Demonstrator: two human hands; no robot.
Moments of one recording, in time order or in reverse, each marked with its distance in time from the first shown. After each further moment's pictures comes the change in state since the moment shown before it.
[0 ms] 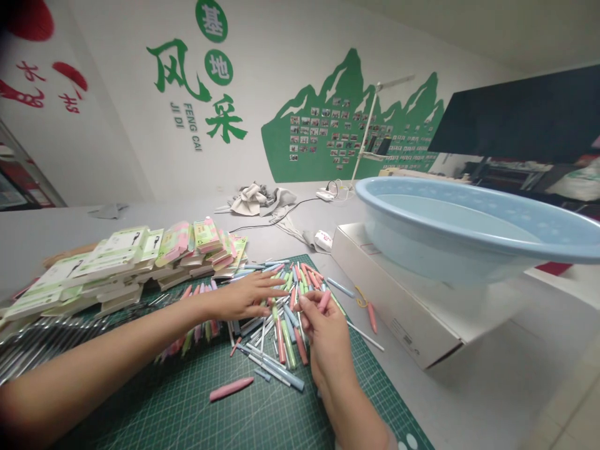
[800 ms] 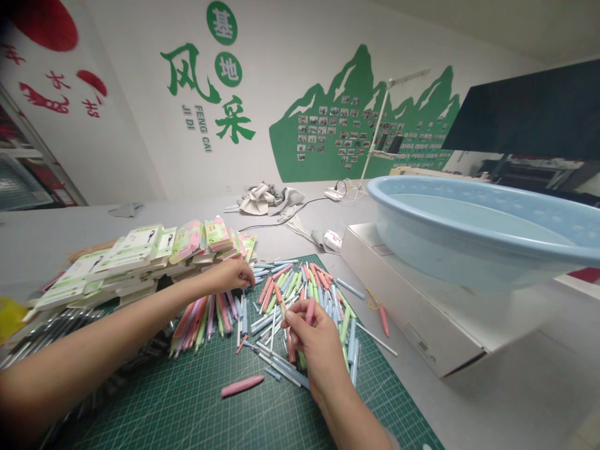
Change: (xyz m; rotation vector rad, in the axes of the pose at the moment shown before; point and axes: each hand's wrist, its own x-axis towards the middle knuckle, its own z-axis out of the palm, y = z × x) left_hand -0.028 -0.058 -0.016 0.048 0.055 -0.438; right_hand -0.013 0.016 0.014 -0.130 -0.195 0.132
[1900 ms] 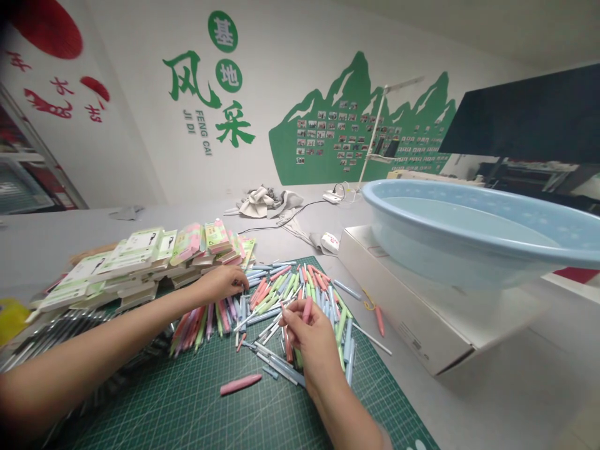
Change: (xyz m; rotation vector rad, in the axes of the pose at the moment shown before) left_hand -0.021 0.007 0.004 -0.033 0.077 -0.029; right_hand 0.003 0.004 -0.003 0.023 -0.025 -0.032
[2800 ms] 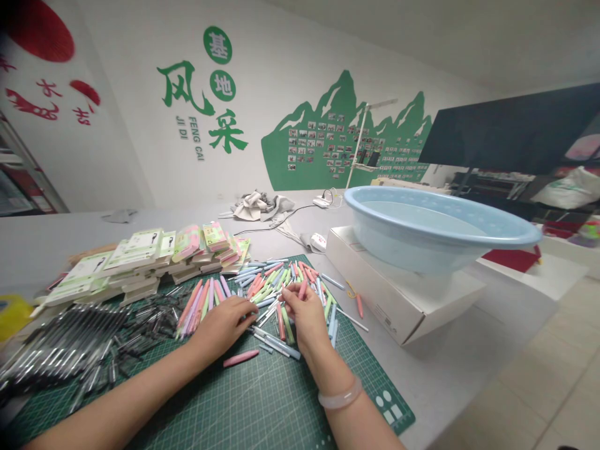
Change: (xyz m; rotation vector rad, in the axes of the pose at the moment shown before) left_hand -0.077 0.102 0.048 -0.095 0.282 -0.073; right_hand 0.006 0.004 -0.008 0.041 0.027 -0.121
